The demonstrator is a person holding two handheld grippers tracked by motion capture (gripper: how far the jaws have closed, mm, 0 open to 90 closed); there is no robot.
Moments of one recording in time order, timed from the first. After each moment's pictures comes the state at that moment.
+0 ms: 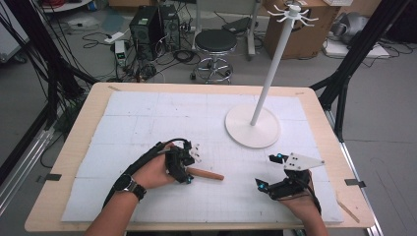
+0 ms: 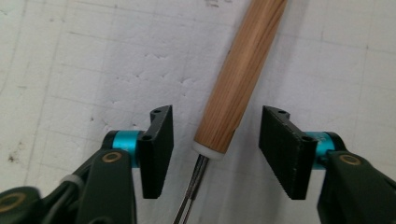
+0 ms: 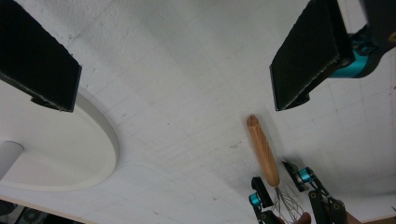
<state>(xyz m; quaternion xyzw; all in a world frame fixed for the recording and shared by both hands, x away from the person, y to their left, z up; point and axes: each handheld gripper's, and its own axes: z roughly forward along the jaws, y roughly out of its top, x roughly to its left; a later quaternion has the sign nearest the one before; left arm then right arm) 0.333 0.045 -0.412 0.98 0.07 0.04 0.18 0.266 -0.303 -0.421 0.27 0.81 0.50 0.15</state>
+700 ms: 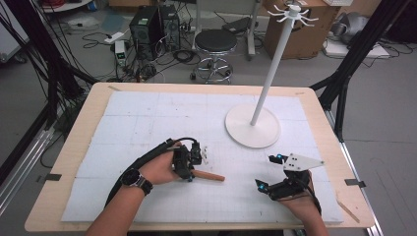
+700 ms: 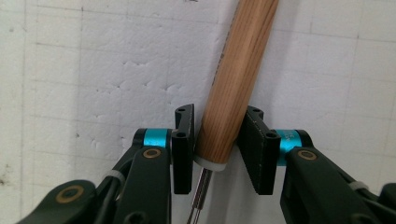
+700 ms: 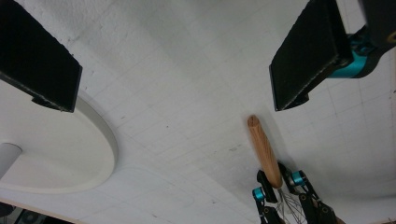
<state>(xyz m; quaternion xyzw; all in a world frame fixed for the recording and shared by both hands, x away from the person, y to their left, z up) 0.336 0.029 -0.408 0.99 0.04 0.02 0.13 0.265 -0.302 -0.422 0.27 0.81 0.49 0.15</state>
